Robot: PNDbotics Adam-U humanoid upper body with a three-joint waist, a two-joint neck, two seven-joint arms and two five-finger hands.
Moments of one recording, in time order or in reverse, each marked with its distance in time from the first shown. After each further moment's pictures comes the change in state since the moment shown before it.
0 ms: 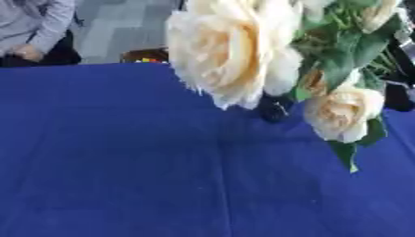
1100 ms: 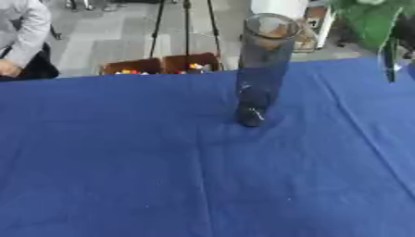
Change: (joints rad) left arm 0.013 0.000 -0.001 0.000 0.001 -0.005 -0.005; right arm -0.250 0.068 -0.054 -0.042 -0.347 0.242 -0.064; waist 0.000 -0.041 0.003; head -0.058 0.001
